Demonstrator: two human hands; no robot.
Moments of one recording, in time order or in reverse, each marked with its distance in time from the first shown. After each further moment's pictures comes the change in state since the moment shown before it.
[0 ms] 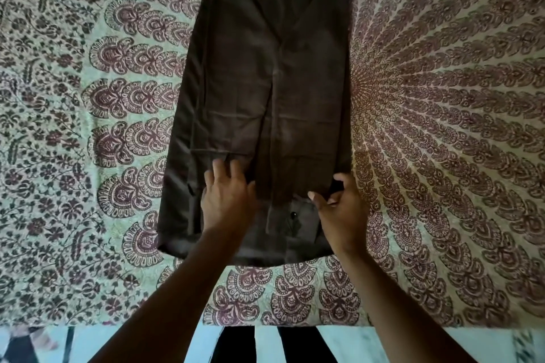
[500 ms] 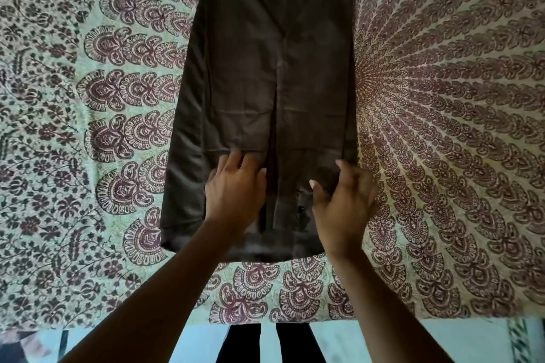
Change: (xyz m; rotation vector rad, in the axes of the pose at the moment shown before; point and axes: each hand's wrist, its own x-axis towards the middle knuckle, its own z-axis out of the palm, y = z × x) left_hand 0.010 -0.015 0.003 -0.023 0.135 0.259; right_hand -0.016 -0.005 0.028 -0.334 0.260 -0.144
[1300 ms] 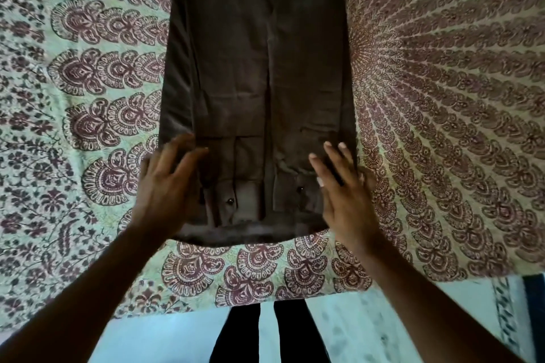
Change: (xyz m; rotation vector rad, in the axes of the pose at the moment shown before) left_hand -0.028 -0.116 -0.022 0.000 0.057 0.273; right_hand -0.015 0.050 -0.009 -0.174 -0.228 -0.549
